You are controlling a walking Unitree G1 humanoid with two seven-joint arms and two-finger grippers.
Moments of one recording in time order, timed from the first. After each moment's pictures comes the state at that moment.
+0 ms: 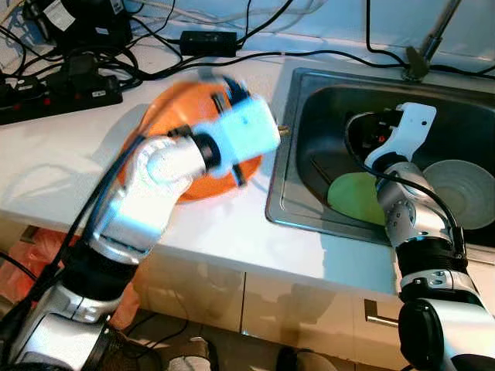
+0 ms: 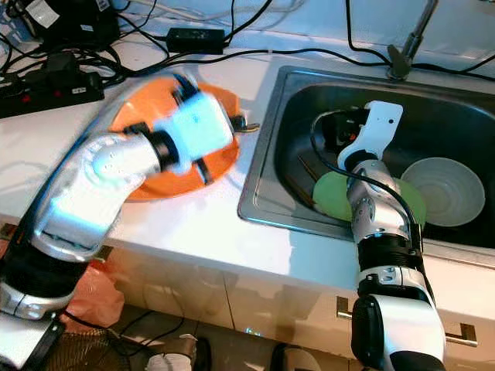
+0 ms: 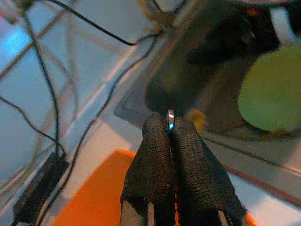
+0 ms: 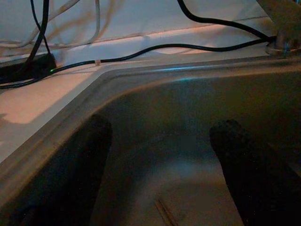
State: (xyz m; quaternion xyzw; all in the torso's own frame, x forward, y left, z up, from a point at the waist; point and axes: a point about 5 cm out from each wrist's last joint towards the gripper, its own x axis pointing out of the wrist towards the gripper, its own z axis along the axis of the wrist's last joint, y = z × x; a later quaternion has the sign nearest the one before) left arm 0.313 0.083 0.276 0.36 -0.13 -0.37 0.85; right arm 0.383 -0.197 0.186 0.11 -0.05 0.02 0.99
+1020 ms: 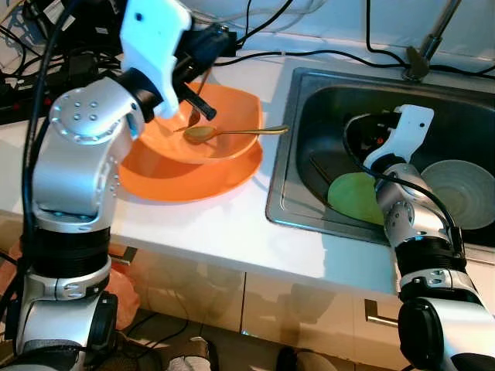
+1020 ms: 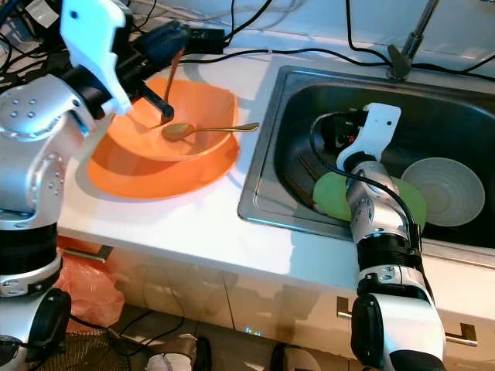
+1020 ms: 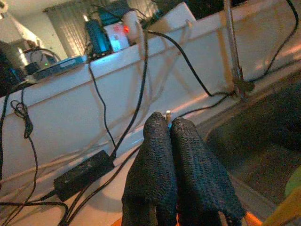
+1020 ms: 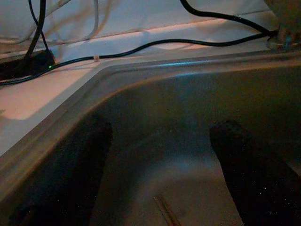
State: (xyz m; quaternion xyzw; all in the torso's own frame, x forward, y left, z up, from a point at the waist) left arm 0.318 0.138 0.333 0.17 -0.18 -0.28 0.93; right arm 0.384 -0.197 0.183 0.11 -0.04 0.02 0.99
